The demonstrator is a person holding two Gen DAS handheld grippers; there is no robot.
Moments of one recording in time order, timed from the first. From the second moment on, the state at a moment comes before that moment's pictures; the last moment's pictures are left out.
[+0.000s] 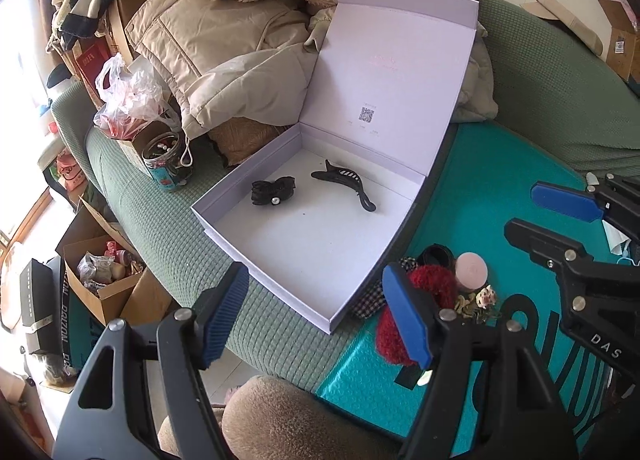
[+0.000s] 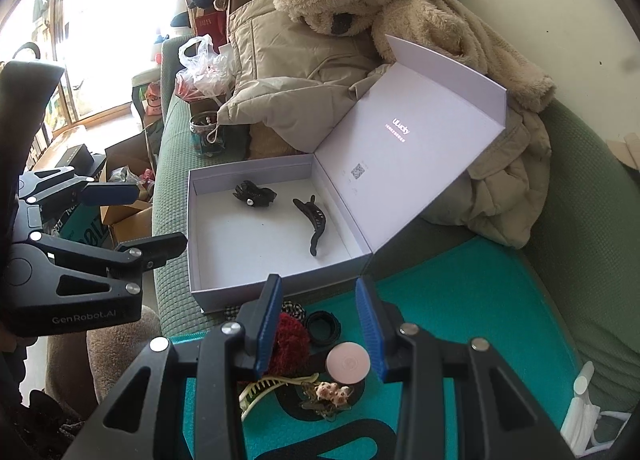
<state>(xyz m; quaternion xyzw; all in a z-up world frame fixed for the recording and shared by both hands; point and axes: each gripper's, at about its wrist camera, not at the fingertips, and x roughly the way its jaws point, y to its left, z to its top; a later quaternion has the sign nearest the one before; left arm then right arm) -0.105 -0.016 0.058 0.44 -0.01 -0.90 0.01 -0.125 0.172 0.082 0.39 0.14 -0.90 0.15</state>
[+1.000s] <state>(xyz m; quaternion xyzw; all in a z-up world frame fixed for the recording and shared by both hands) -0.041 0.036 -0.024 0.49 -0.02 -0.87 -0.03 -0.055 0.206 0.002 0.46 0.10 -0.88 0.12</state>
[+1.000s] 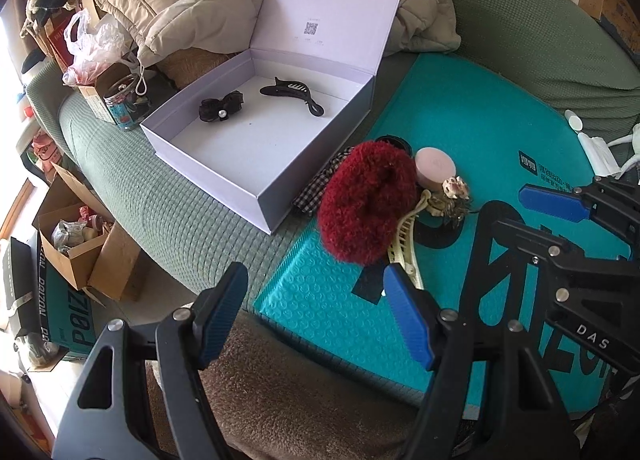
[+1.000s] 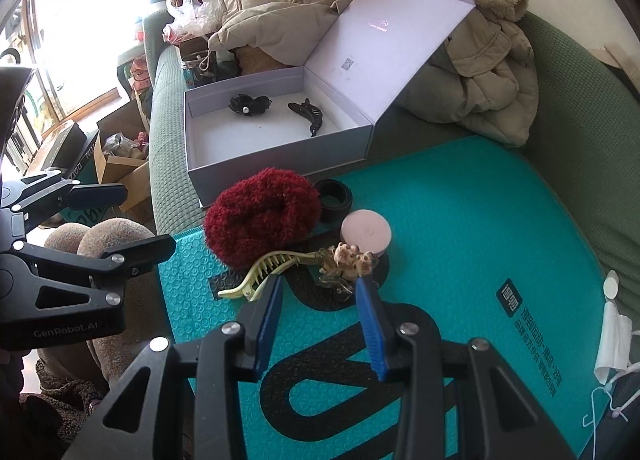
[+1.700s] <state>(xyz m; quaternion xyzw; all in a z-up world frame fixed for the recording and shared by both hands) -0.071 0.042 -0.068 0.51 0.02 -0.85 -0.07 -0.073 0.227 -0.038 0.49 0.06 -0.86 0.11</state>
